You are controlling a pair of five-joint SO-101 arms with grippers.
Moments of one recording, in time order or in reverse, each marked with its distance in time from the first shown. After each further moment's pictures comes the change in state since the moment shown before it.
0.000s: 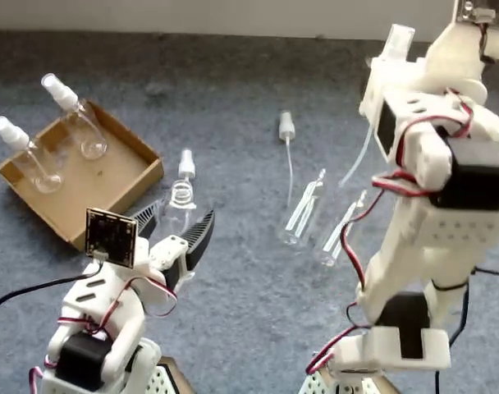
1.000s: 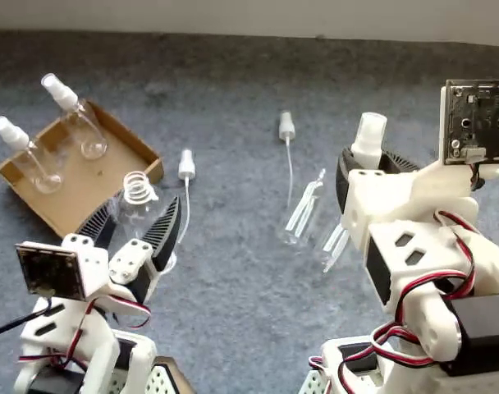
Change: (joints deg) left arm -7.0 -0.7 -11.3 1.9 0.0; right arm -8.4 -36.2 41.1 -2.5 0.4
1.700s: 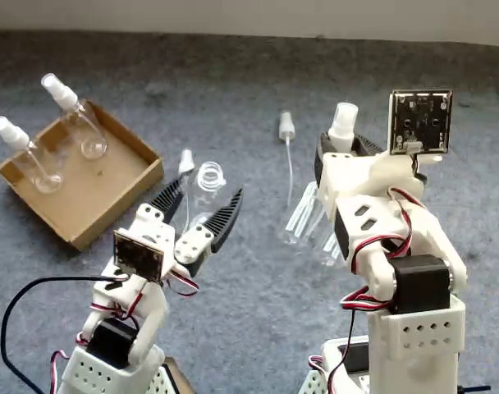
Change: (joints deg) left arm 14.9 0.8 30.0 -41.2 -7.6; right arm -0.2 -13.0 44.3 -37.5 0.0
